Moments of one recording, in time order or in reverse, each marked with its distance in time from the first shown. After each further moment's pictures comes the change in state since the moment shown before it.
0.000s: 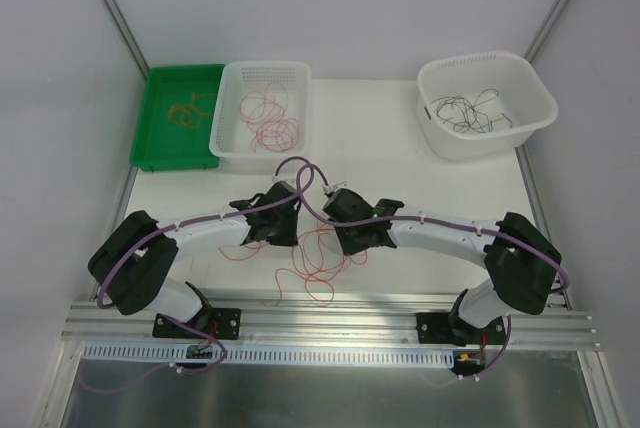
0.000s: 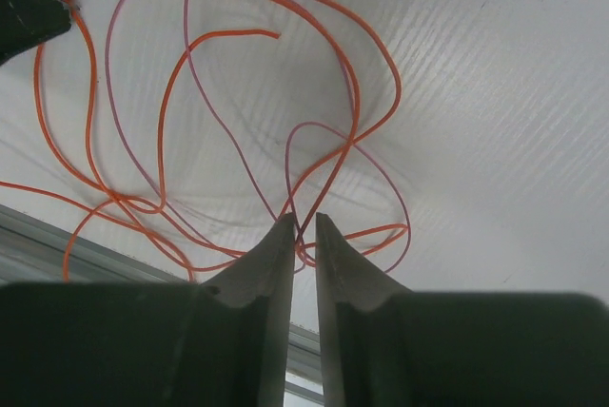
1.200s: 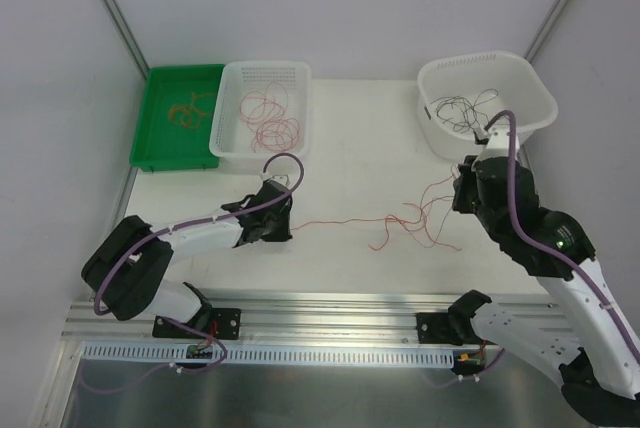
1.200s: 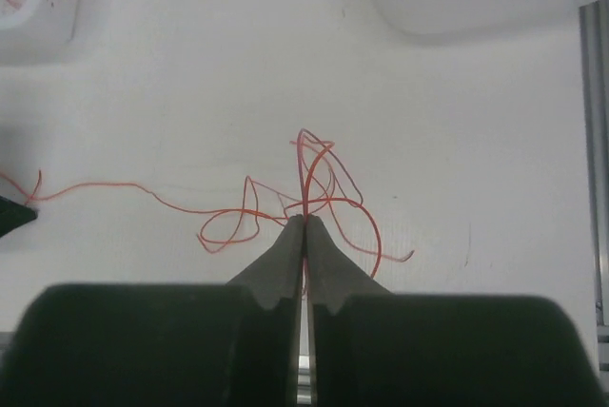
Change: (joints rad) left arm 0.055 -0.027 -0.056 0.093 -0.066 -0.006; right arm -0.392 -0.734 0.291 -0.433 0.340 -0.217
